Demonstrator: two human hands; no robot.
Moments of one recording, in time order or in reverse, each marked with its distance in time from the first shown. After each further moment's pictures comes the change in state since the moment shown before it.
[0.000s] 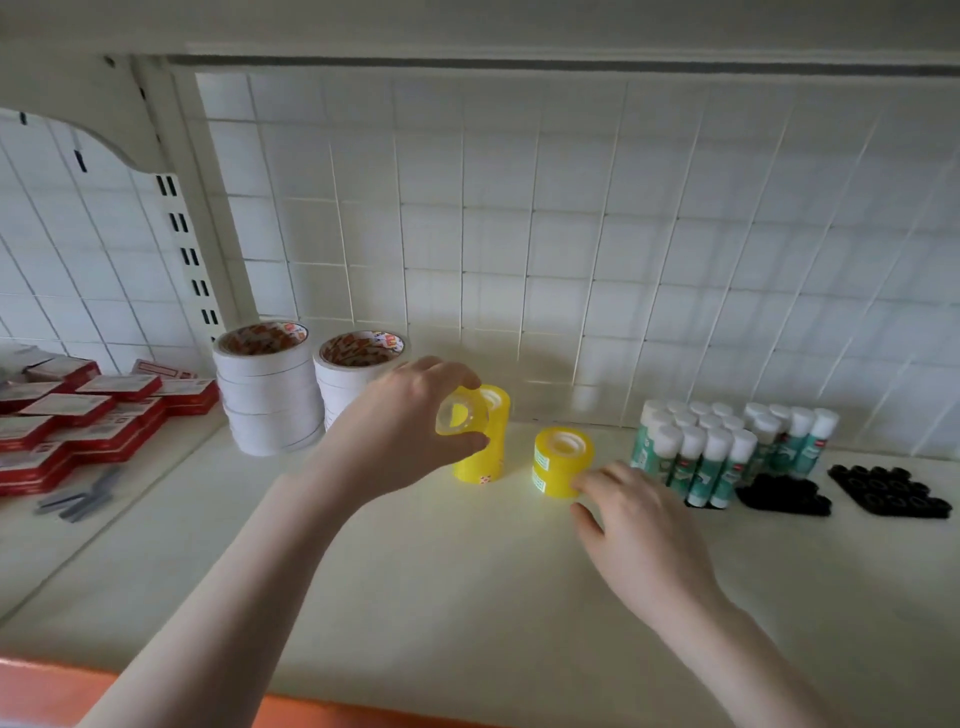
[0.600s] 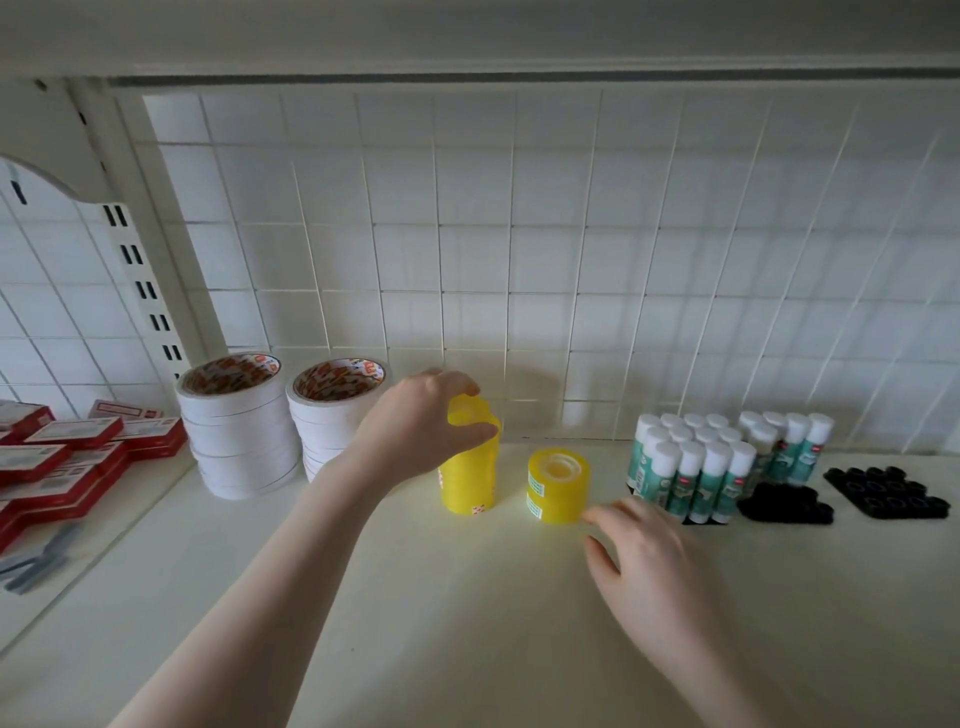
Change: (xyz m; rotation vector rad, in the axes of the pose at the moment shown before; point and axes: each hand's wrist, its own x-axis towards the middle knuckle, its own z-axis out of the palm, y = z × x) left_hand 0.052 -0.016 0.029 -0.008 -0.086 -0.088; right_hand -0.010 0.004 0.011 0.042 0.055 0.142
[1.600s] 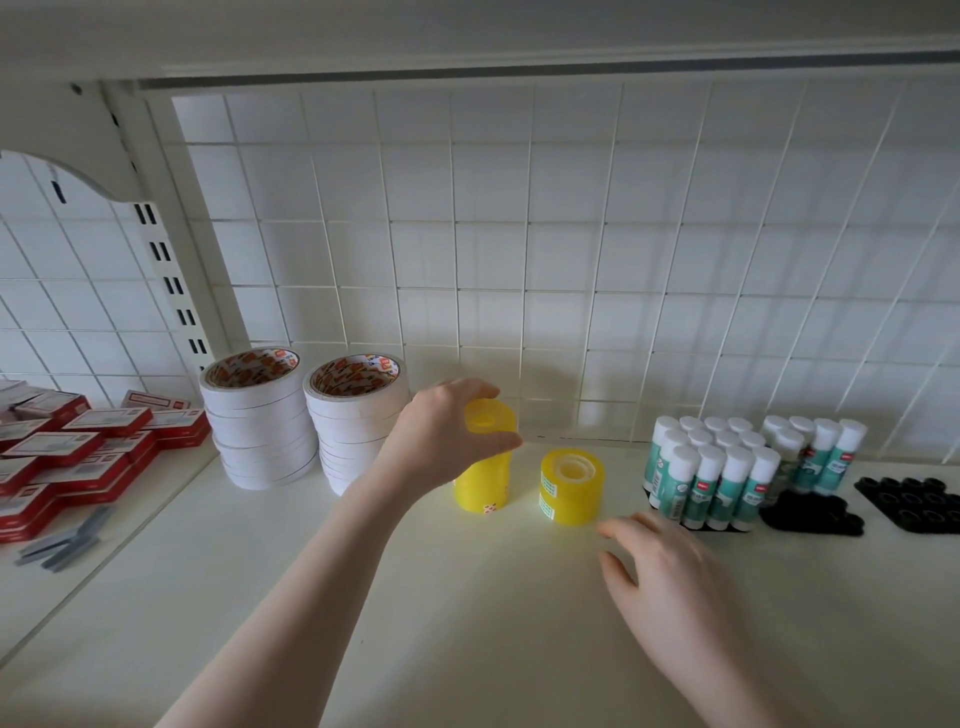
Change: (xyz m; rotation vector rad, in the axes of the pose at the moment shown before) left_hand -0.008 0.007 0.013 -0.186 0.037 -0.119; right_hand -0.004 0.002 -0.002 0.019 -0.022 0.016
